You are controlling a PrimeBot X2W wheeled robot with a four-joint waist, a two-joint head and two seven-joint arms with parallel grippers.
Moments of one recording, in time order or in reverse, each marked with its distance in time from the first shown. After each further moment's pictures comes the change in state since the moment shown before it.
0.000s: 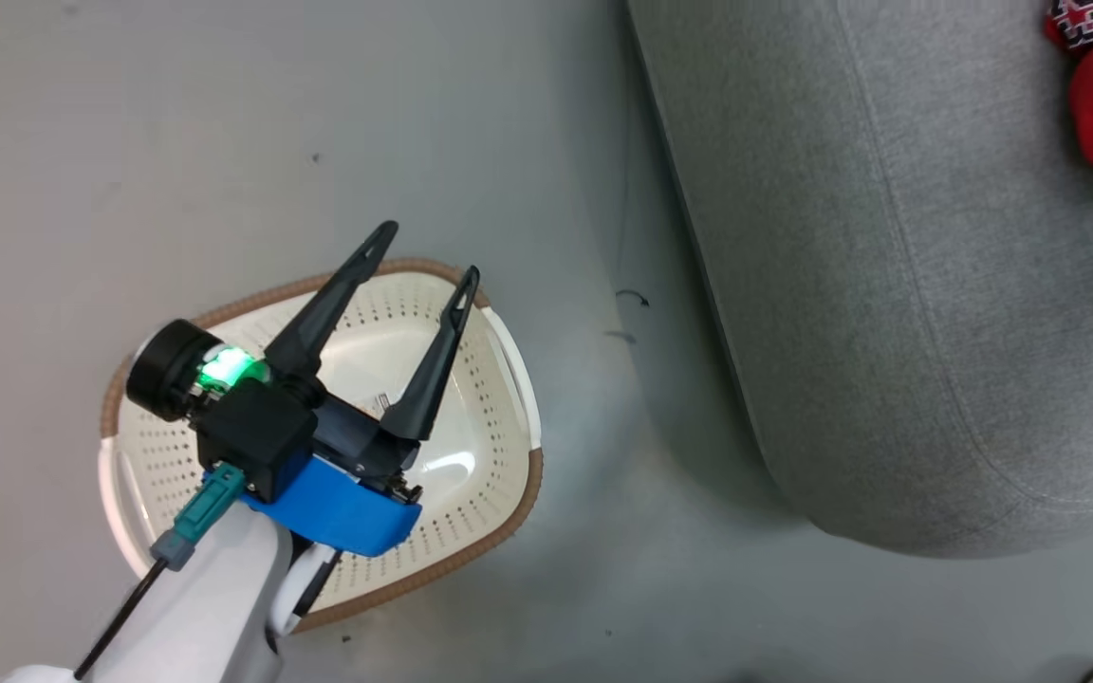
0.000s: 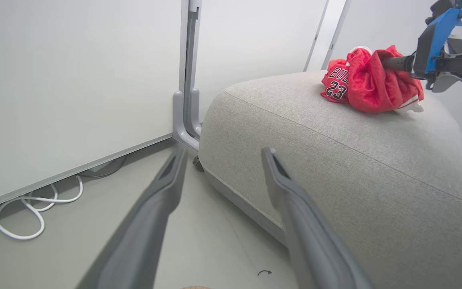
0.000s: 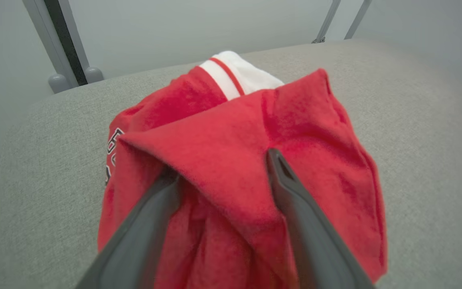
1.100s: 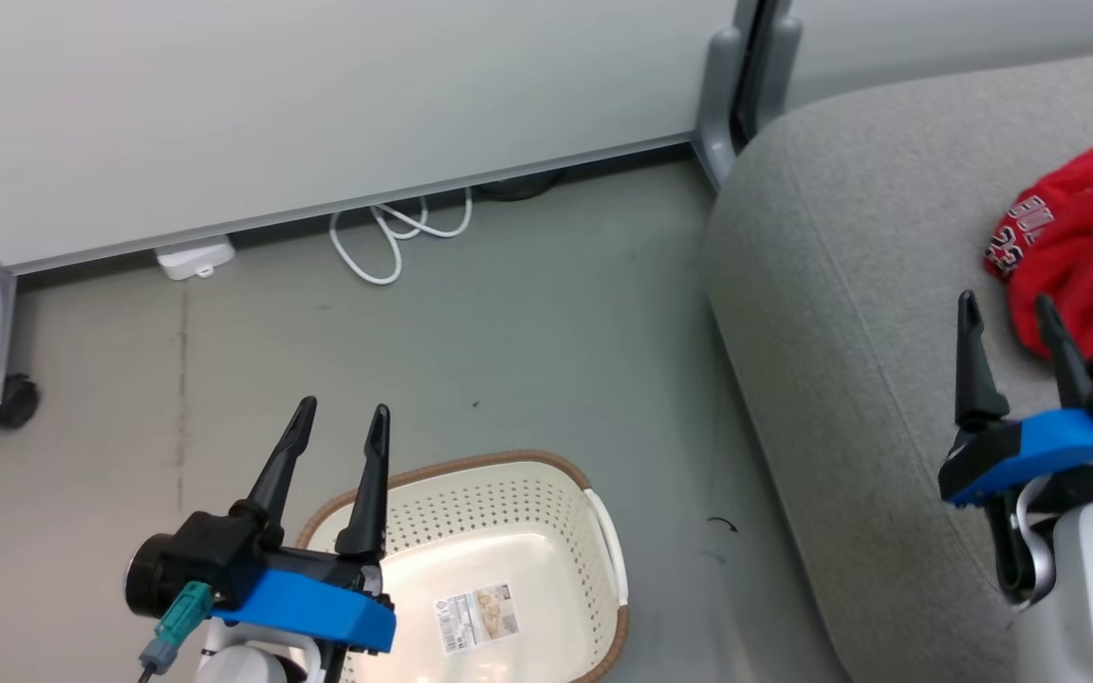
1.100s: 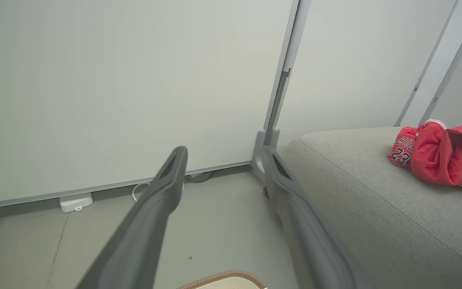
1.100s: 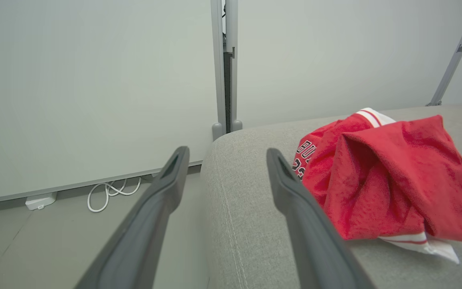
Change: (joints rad) left arm 0.310 -0.222 0.280 0.136 0.006 -0.003 -0.001; right arm 0.651 0.170 0.411 -0.492 0.222 0.000 -0.058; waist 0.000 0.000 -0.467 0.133
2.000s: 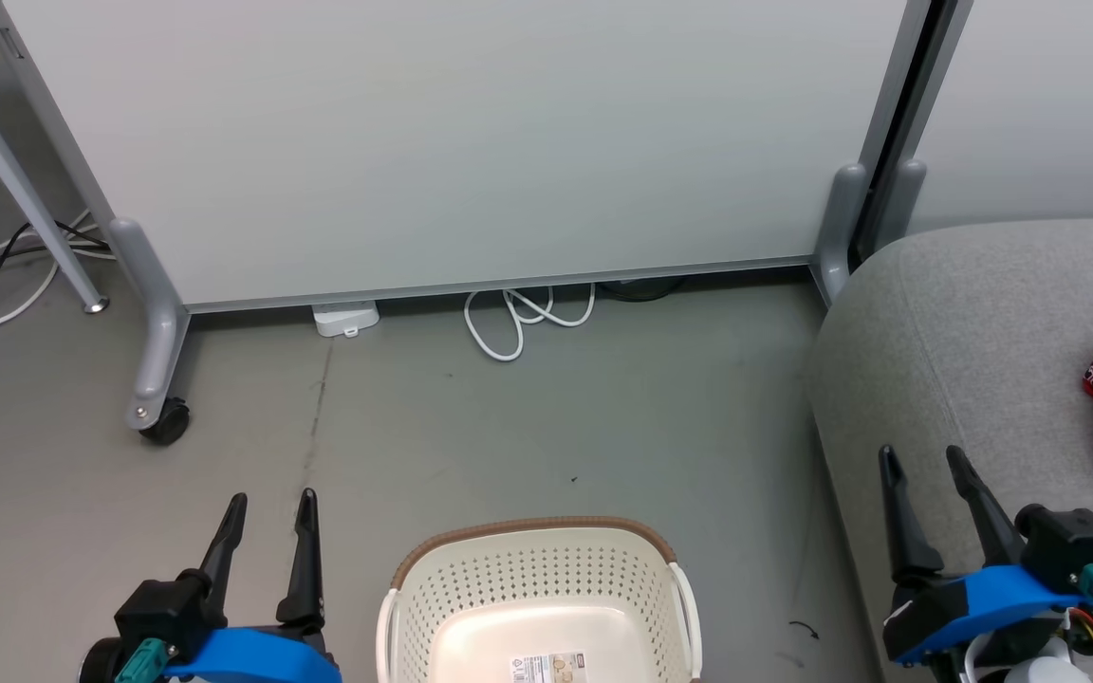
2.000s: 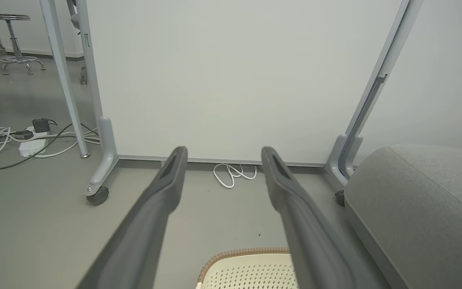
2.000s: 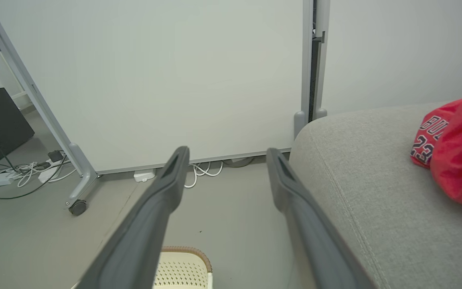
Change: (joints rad) left arm 0.078 -0.020 0.150 0.156 0.013 0.000 0.000; right arm 0.334 0.043 0.139 -0.209 0.143 0.000 0.023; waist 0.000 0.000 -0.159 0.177
